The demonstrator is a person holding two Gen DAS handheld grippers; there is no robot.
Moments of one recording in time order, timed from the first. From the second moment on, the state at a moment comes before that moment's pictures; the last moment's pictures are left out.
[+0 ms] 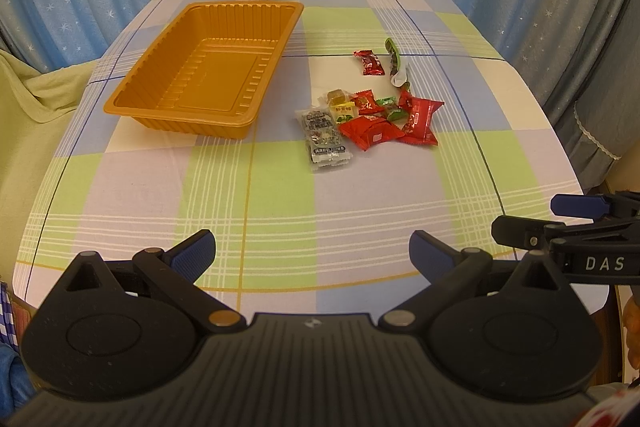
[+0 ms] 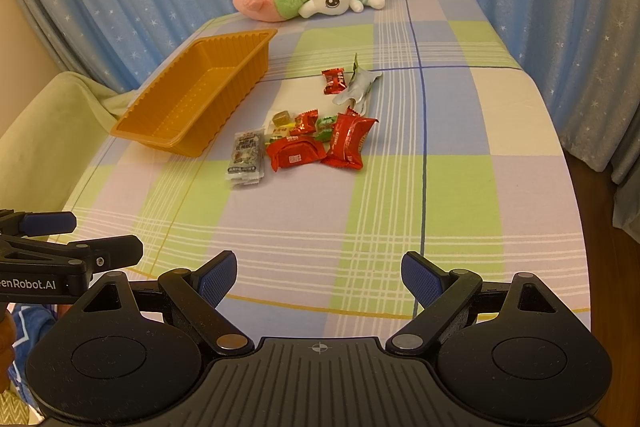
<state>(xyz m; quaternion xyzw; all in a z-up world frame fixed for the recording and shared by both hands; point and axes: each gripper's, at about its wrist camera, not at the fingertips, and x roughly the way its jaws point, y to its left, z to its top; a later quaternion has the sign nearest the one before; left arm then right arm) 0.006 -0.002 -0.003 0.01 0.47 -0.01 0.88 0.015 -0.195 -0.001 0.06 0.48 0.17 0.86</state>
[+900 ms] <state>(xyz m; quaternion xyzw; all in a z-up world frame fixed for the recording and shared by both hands) 0.012 -0.001 -0.002 0.02 0.47 -0.01 0.88 0.017 -0.196 -0.003 0.07 0.48 0.17 0.86</state>
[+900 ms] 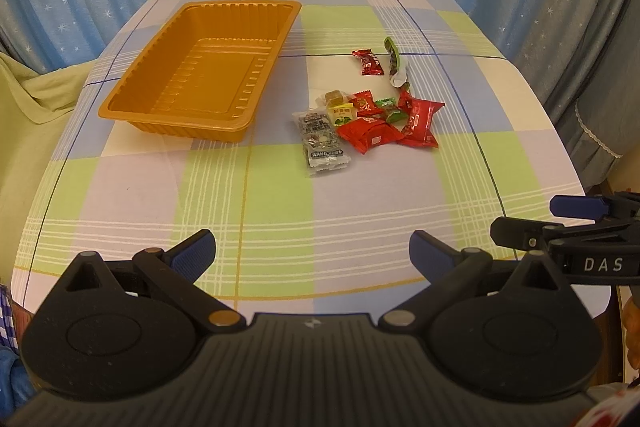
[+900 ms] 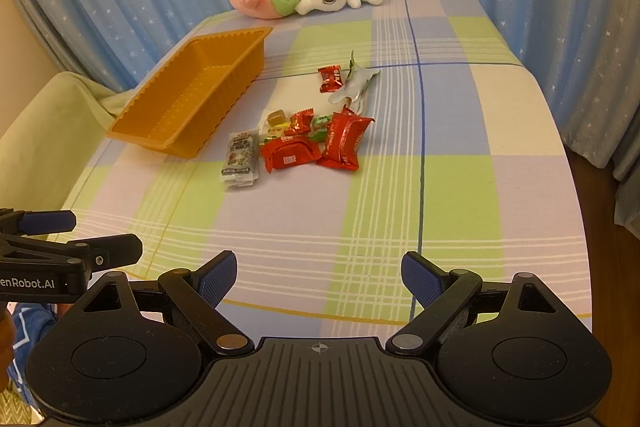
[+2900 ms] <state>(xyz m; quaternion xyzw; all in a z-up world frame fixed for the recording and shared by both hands) 0.141 -0.006 -0.089 -0.01 0.45 0.02 0.89 0.094 -0.242 -0.040 0.13 0.49 0.07 0.86</state>
